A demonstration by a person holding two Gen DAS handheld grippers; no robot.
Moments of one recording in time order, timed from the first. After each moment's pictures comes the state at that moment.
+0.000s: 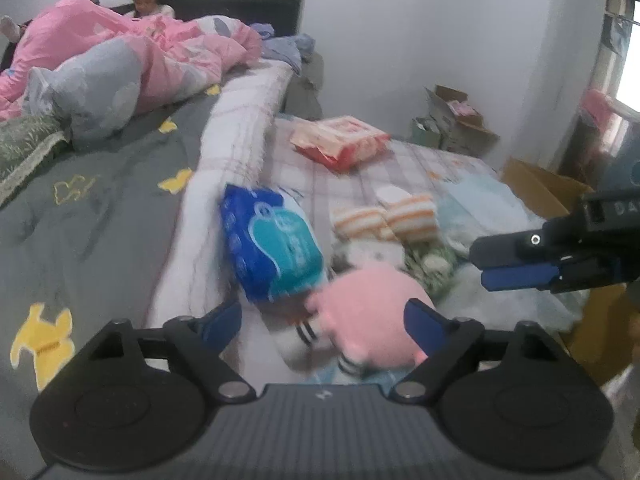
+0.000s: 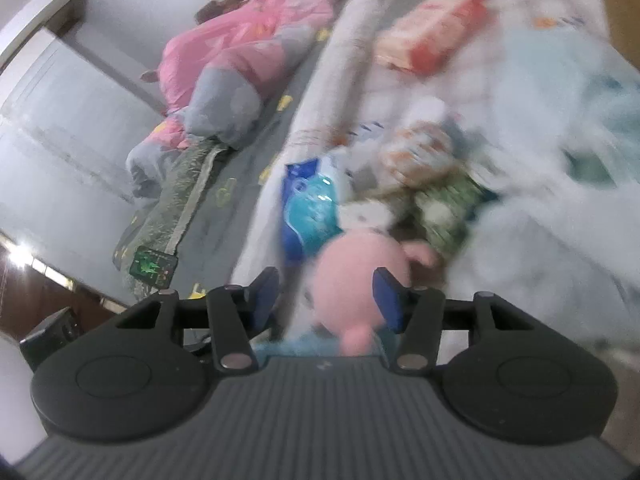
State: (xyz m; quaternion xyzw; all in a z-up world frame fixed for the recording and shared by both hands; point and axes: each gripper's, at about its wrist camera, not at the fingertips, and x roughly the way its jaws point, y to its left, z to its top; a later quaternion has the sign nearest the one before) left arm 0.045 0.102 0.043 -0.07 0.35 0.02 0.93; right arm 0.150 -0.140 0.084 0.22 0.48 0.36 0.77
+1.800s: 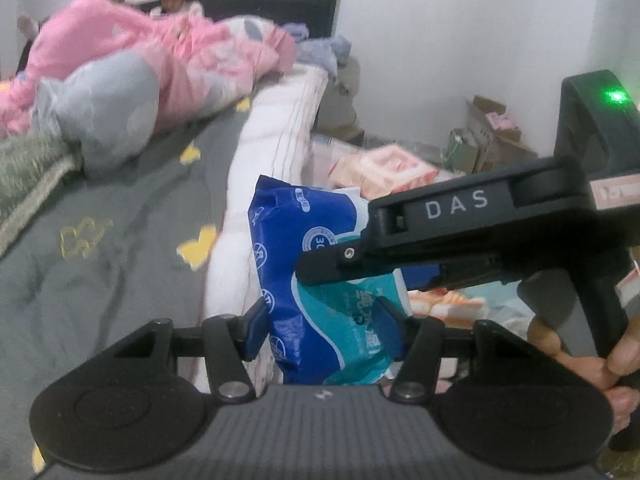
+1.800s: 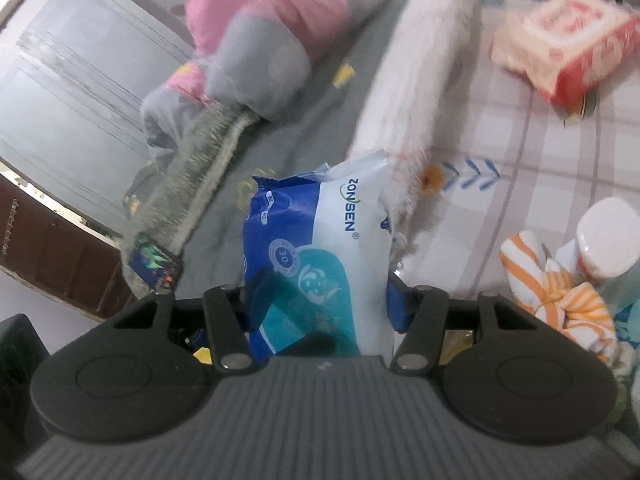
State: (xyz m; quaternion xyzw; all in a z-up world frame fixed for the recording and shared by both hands) left arm 0.125 0.131 0.081 -0.08 0.35 0.06 0.93; right arm 0.267 0.005 0.094 0.14 0.51 0.44 0.72
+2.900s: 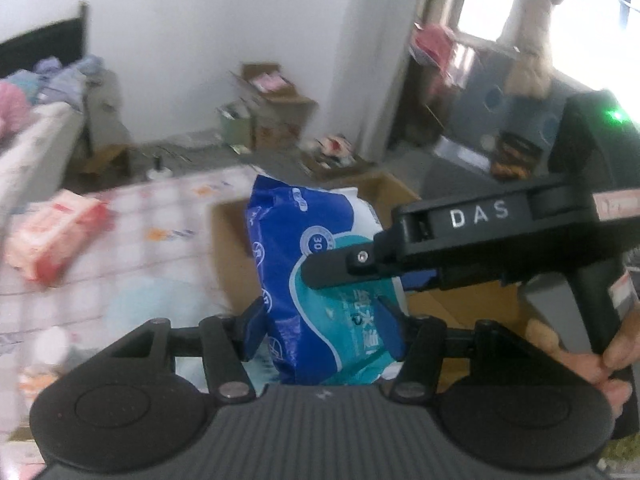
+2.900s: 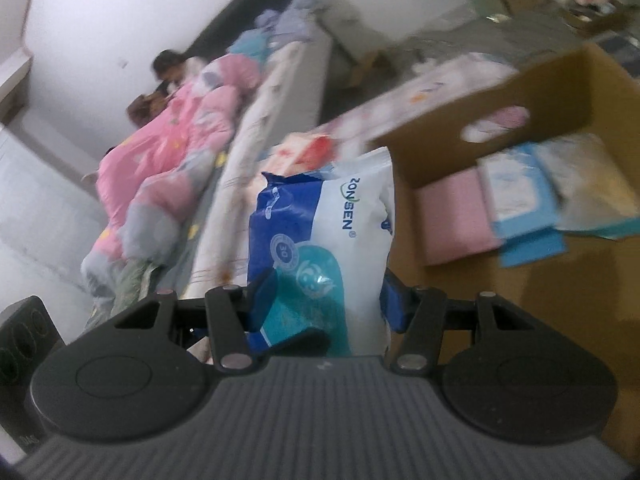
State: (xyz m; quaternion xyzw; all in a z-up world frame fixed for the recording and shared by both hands) left arm 0.194 -0.188 0.109 0.00 0.37 -0.24 0.90; right arm 0.225 -0.403 0.130 0.27 0.44 0.22 0.82
